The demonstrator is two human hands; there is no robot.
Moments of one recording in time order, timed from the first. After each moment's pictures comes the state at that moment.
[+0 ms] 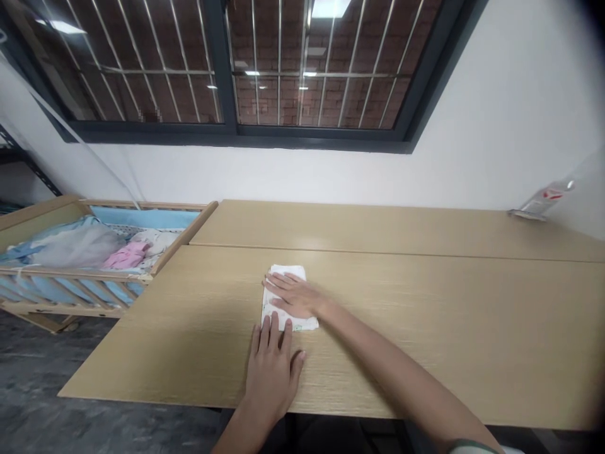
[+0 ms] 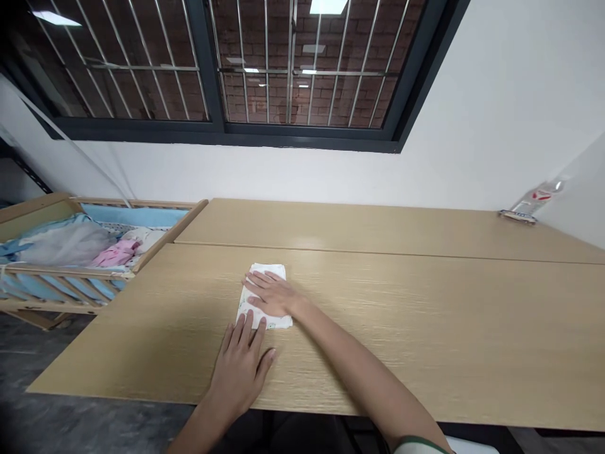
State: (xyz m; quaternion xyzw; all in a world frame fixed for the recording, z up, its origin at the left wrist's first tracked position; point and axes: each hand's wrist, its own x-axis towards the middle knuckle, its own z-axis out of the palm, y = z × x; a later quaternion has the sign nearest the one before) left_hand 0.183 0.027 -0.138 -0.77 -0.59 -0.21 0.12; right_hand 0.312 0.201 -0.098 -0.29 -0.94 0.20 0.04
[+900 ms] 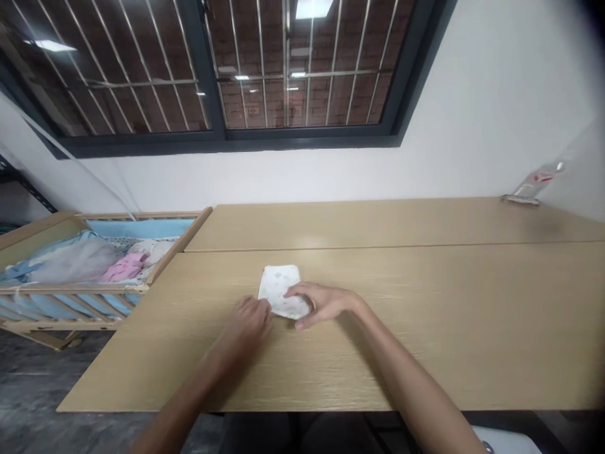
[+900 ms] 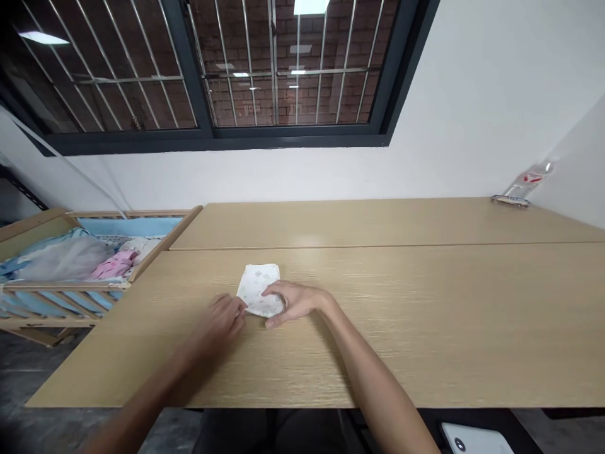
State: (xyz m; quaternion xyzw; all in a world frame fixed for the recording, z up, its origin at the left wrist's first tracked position) left_hand 0.123 0.103 -0.095 -0.87 -0.46 -0.16 0.03; right_hand 0.382 0.176 -0.054 -0.30 -0.88 0.35 0.12
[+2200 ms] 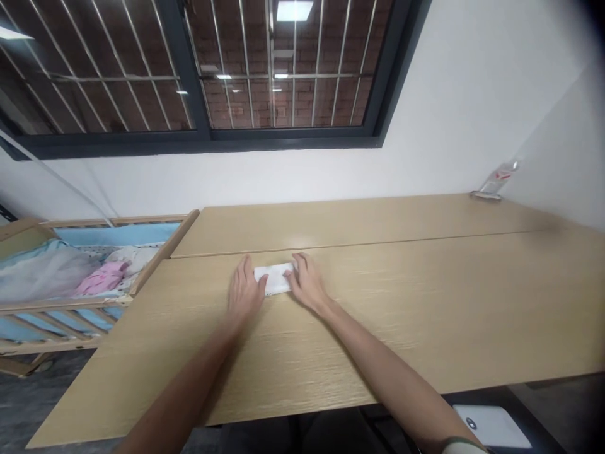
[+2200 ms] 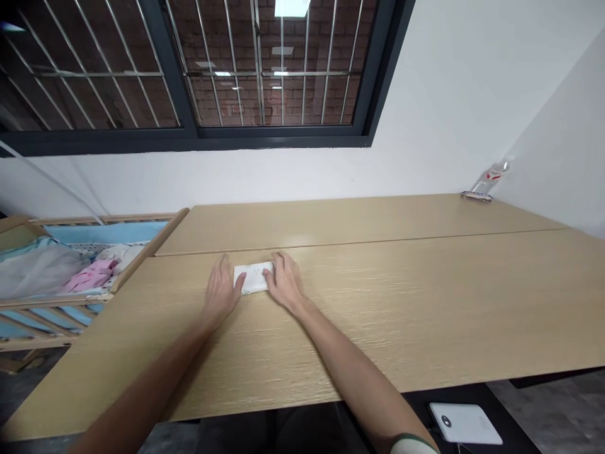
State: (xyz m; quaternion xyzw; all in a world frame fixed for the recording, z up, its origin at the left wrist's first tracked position) left_hand 0.138 0.188 -0.118 -0.73 -0.58 -0.37 0.00; right_hand 0.345 0.201 -0.111 -0.51 -0.77 0.05 0.38
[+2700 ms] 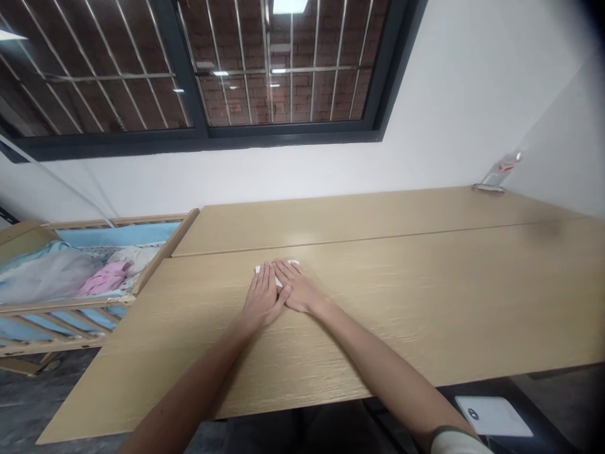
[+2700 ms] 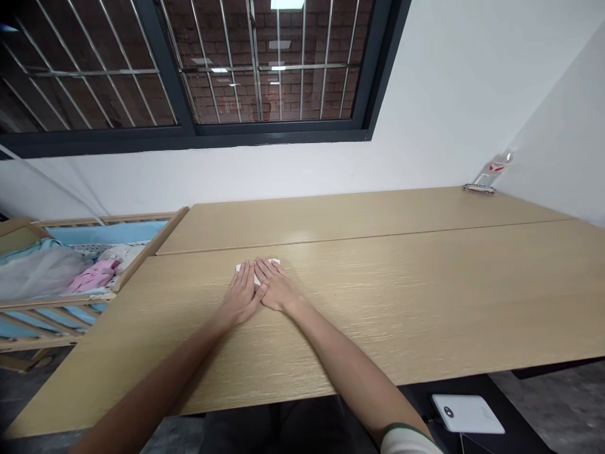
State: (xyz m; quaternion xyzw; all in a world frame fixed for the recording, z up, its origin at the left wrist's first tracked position) left_hand 0.163 0.179 -0.151 -0.82 -0.52 -0.23 0.00; right_hand 0.327 0.196 -0.121 -0.43 -0.88 0.04 0.18
